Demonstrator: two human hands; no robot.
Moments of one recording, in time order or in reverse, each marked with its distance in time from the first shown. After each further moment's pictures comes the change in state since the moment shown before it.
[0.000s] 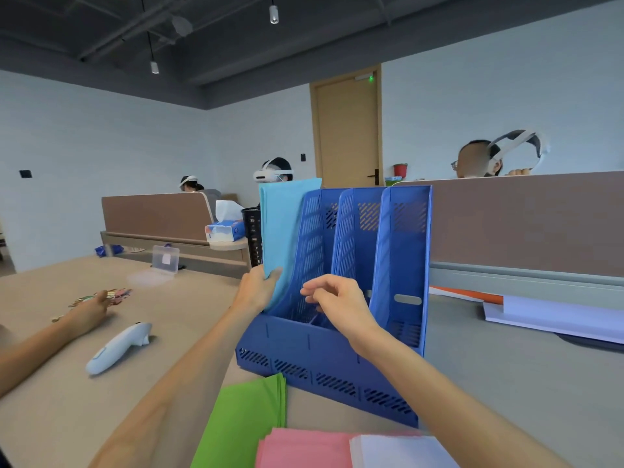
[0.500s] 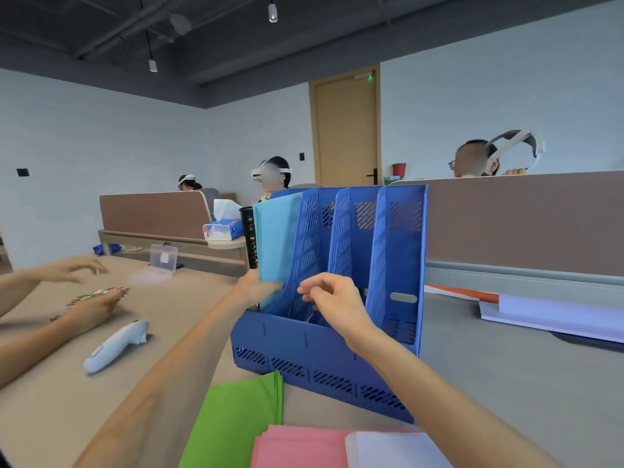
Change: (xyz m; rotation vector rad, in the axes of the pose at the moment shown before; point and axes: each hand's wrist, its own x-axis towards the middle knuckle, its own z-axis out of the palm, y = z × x) left_hand 0.000 0.005 -0.010 -0.026 -0.211 -0.134; right_hand 0.000 -0.001 0.000 -0.026 0.008 -0.002
